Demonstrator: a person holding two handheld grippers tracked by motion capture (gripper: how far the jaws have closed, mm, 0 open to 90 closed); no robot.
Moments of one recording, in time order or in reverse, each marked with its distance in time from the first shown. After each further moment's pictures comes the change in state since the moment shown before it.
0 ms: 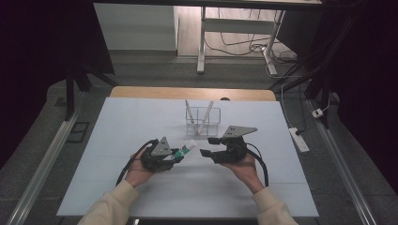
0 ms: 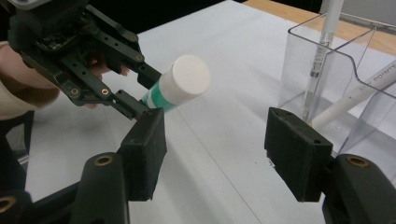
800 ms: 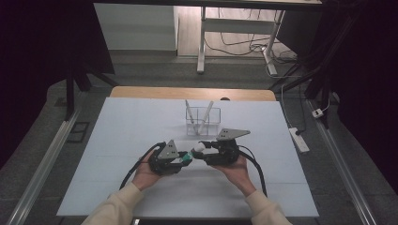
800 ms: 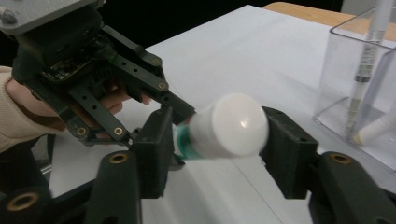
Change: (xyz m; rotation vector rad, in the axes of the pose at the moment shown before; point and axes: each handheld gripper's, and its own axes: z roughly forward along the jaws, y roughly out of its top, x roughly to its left) left arm -0.018 0.010 0.012 -0.042 -0.041 0.018; right arm 0.012 -0.004 0.020 -0.035 0.066 0.042
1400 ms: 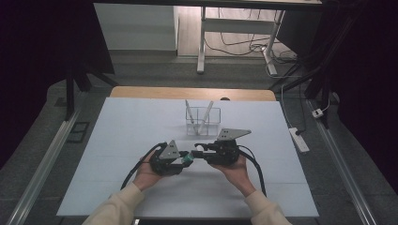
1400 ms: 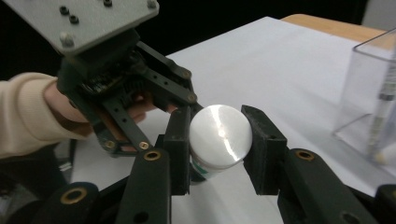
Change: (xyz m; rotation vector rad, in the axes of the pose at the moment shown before) left arm 0.002 -0.001 0.002 0.002 -0.006 -0.013; right arm 0.003 0.004 -0.004 -0.026 0.070 -0.025
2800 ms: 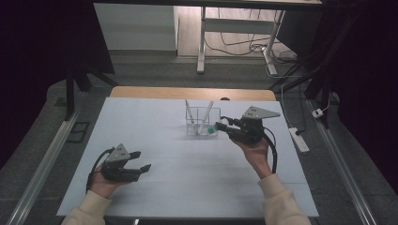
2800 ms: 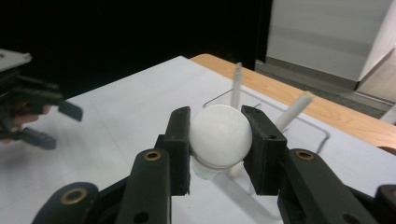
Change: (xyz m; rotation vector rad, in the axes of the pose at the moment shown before) left arm 0.028 -0.086 -0.095 0.006 0.141 -0.263; right arm -0.036 0.045 -0.062 -0.096 -0.286 -0.034
